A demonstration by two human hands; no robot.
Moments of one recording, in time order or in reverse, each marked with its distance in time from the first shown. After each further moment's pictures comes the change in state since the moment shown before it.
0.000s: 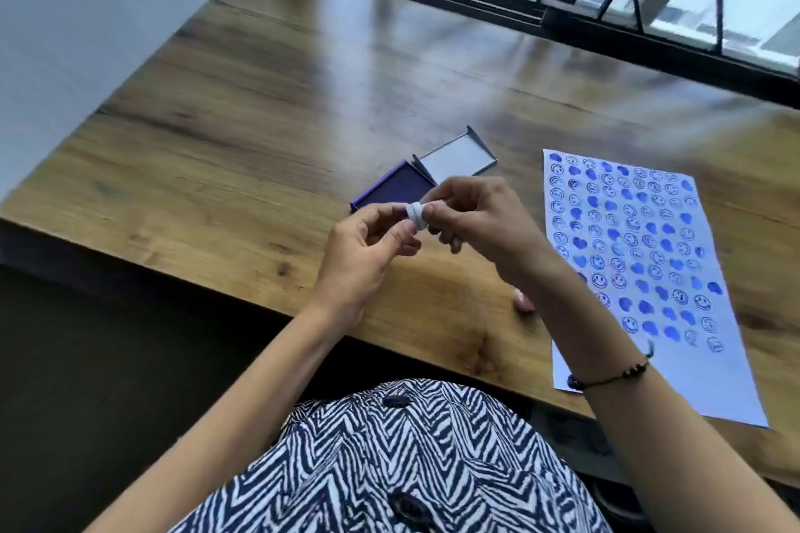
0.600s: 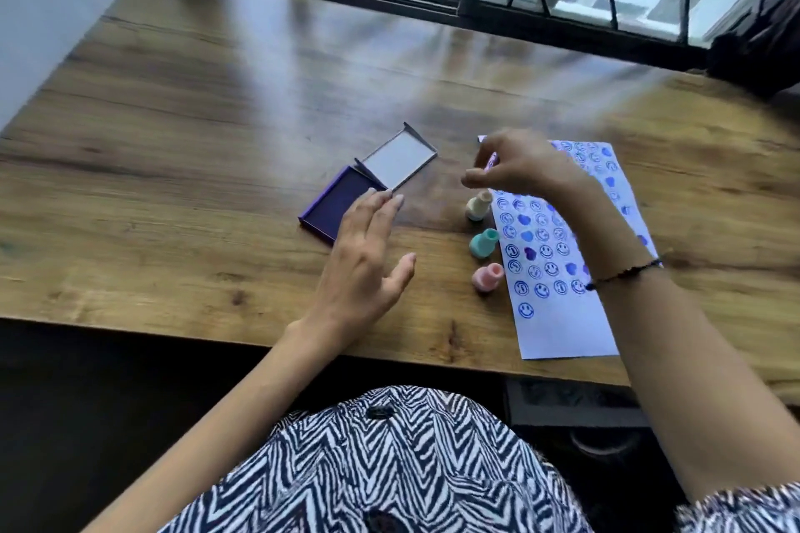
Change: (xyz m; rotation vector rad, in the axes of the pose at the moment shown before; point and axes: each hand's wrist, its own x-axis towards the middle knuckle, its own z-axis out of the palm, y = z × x) left_hand 0.002 -0.005 0.021 0.891 -0.243 0.516; right_hand 0.024 0.009 -0.096 -0.865 0.126 0.227
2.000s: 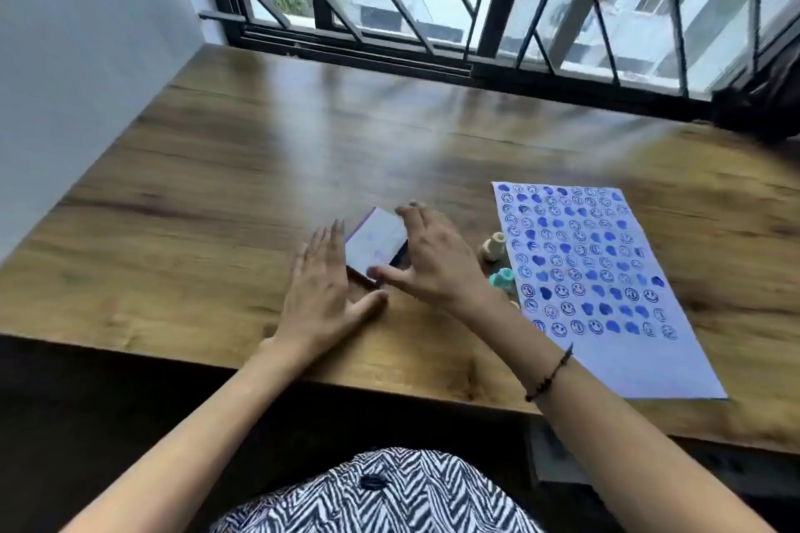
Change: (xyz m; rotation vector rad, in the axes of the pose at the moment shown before) left_hand -0.006 -0.061 -0.021 0.226 -0.149 -0.237; right_hand -0.037 -0.081 0.079 0.087 0.174 -0.267
